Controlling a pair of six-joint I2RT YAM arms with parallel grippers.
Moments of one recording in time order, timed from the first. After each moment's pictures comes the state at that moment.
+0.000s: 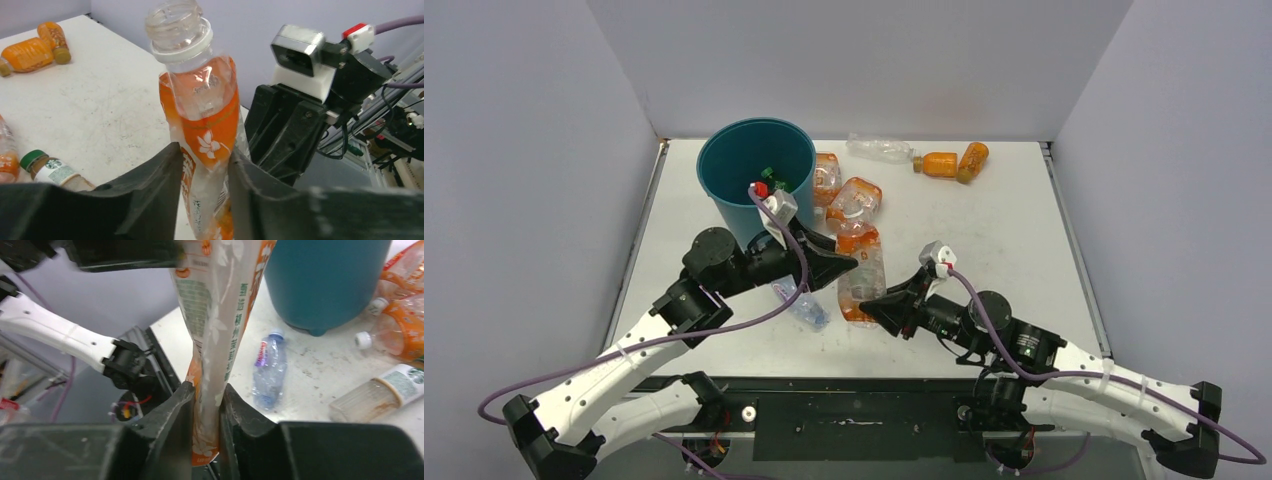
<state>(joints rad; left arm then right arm) -0.79 0.90 0.90 0.08 0.41 -0.44 1.12 0.68 0.62 0.05 0.02 0.37</state>
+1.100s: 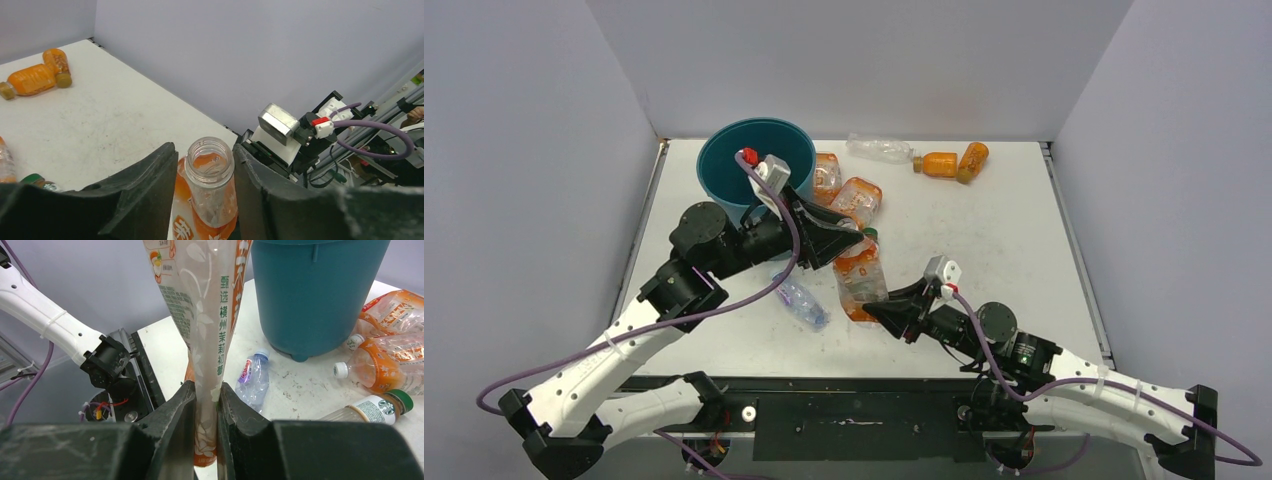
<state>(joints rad) -0.79 0.98 1.15 -0.04 0.33 -0.51 1.13 0.63 0.50 0.22 0.02 0.21</state>
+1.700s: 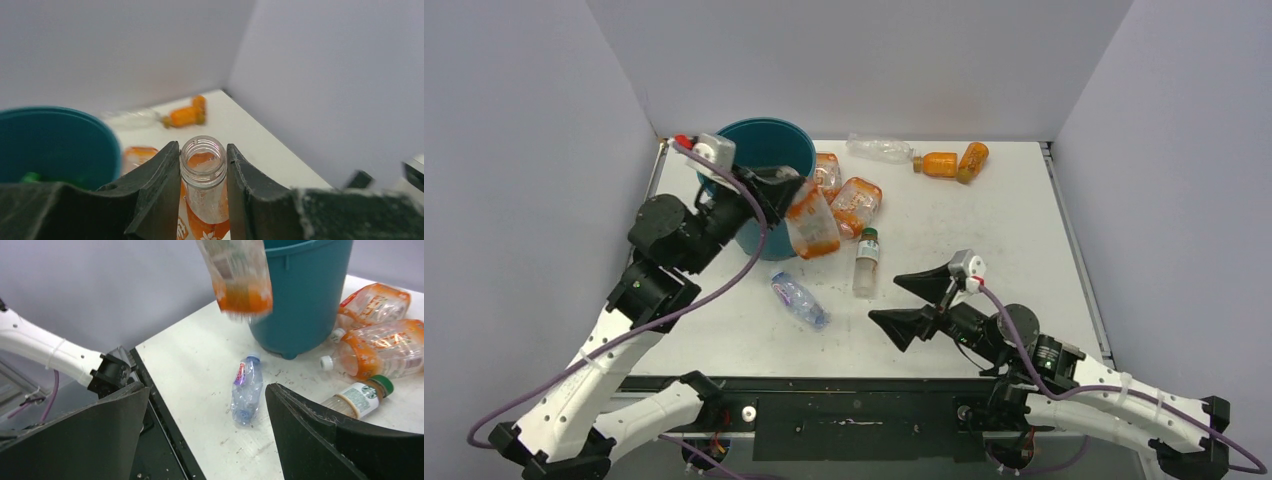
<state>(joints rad) -0.67 0.94 1.20 -0.12 0.10 -0.34 1.14 0.56 0.56 0.07 0.11 0.27</state>
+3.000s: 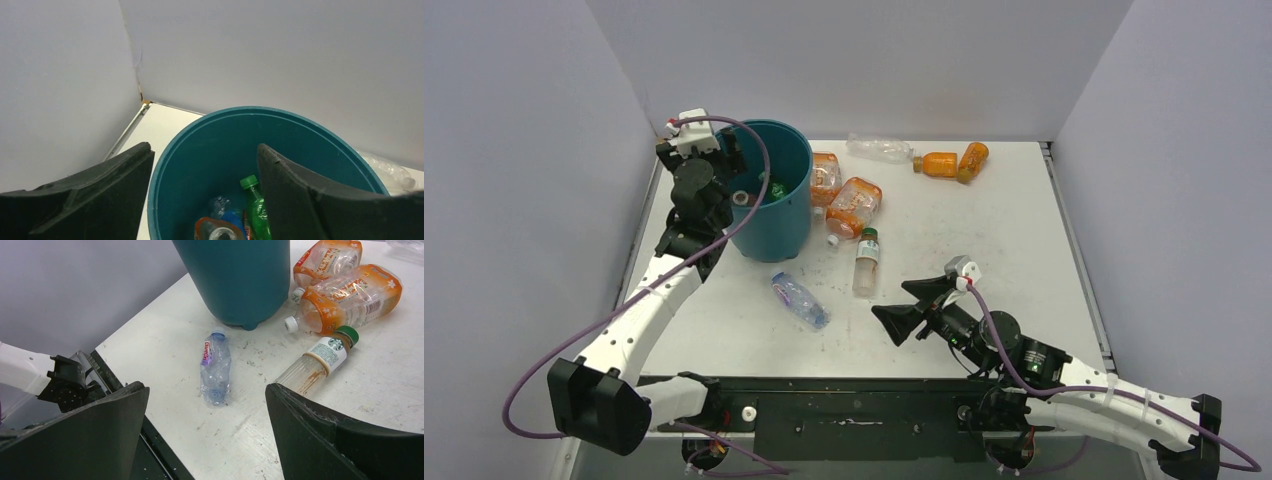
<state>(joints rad) -0.33 1.20 1.08 0.22 -0.61 -0.04 1.14 0.53 0.44 0.07 0.30 0.35</state>
